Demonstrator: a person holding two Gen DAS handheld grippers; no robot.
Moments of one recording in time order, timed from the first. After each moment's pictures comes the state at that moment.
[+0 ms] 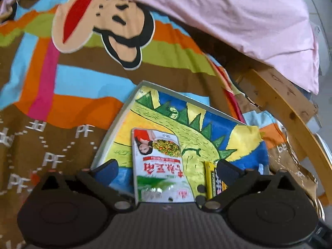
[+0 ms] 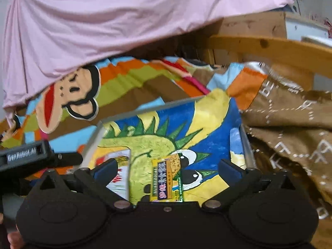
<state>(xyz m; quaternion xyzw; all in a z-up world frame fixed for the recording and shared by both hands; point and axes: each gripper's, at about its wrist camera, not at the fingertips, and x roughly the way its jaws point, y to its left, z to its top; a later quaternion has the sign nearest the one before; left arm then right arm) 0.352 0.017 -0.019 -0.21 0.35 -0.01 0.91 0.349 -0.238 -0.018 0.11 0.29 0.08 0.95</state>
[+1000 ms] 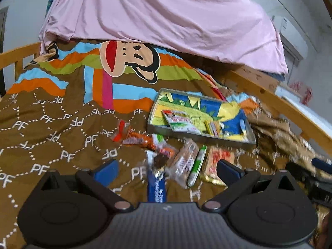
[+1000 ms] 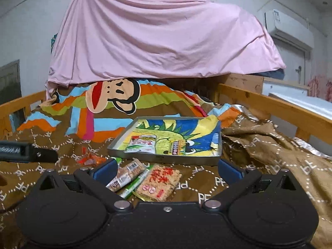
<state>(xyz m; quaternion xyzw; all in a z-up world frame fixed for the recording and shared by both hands) 0.061 0.023 0.015 -0.11 0.28 0.01 0.95 0.066 -0.232 0.024 -0.02 0.19 0.10 0.98</state>
